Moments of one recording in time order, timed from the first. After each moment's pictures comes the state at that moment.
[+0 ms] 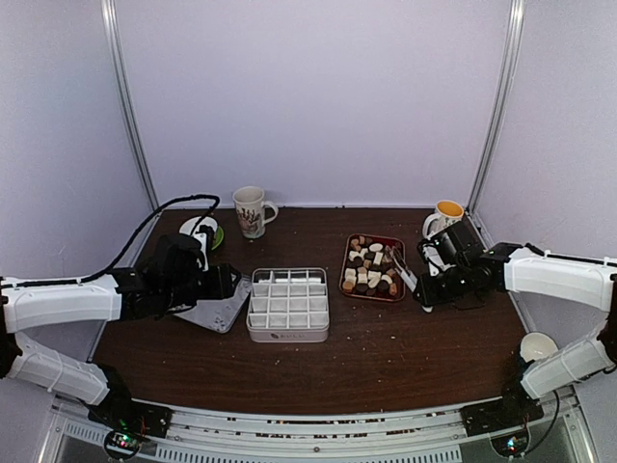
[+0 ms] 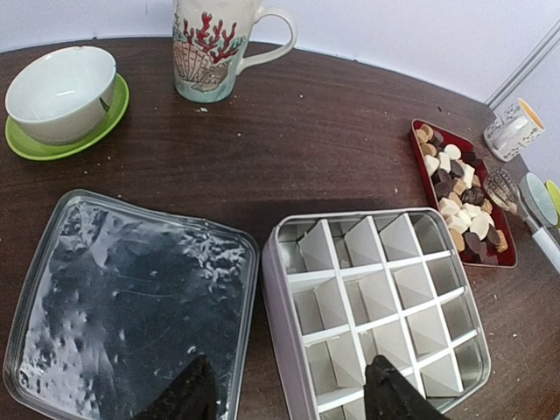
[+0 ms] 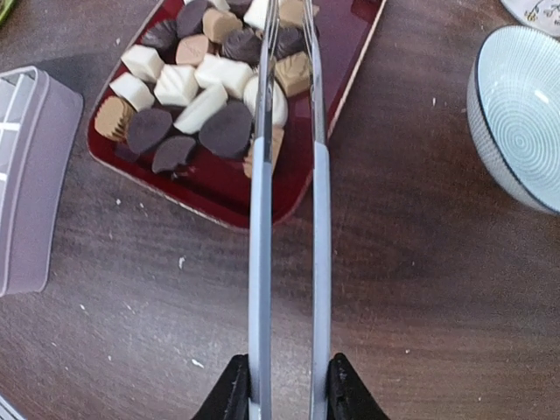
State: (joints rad) left arm -0.75 1.20 0.66 -0.05 -0.25 -0.56; right arm 0.54 1.30 0.80 -0.48 0.07 0.34
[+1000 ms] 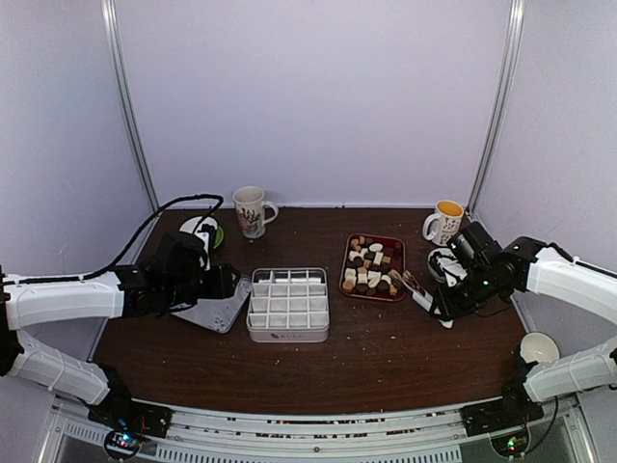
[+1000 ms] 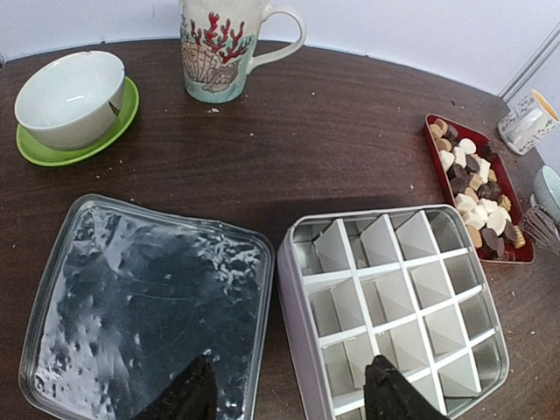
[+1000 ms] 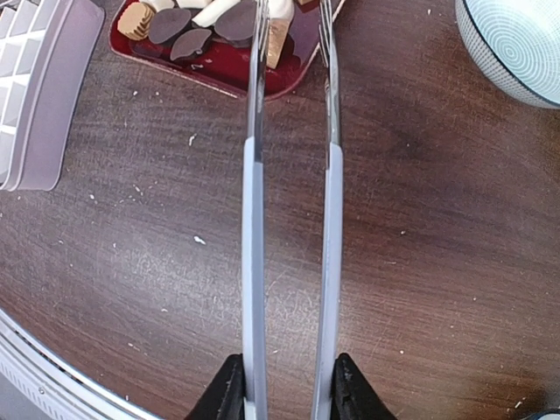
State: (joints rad) left arm -0.75 1.22 0.68 -0.08 -0.28 -0.52; right arm 0.54 1.15 0.84 -0.83 -0.02 0.31
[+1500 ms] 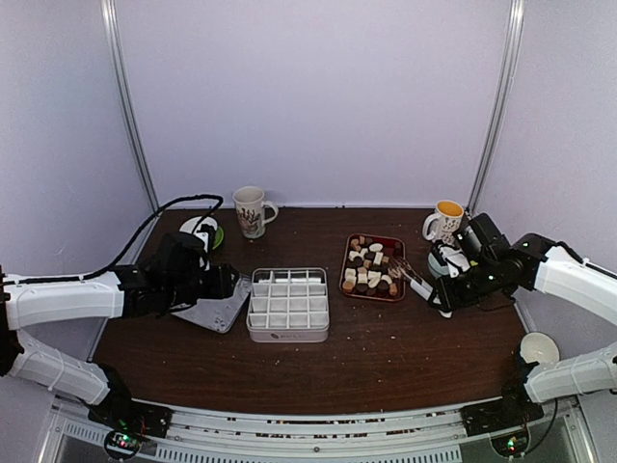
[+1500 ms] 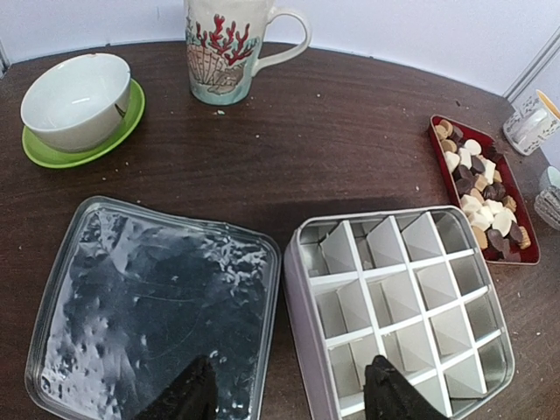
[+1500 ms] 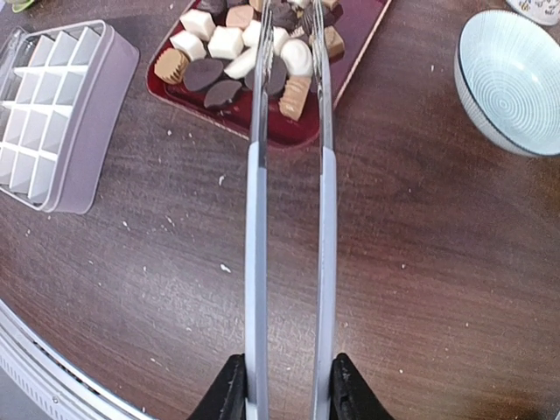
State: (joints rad) left arm -0.75 1.22 0.68 -0.08 -0.30 -0.52; right arm 0.55 1.10 0.86 -0.81 -0.02 0.30
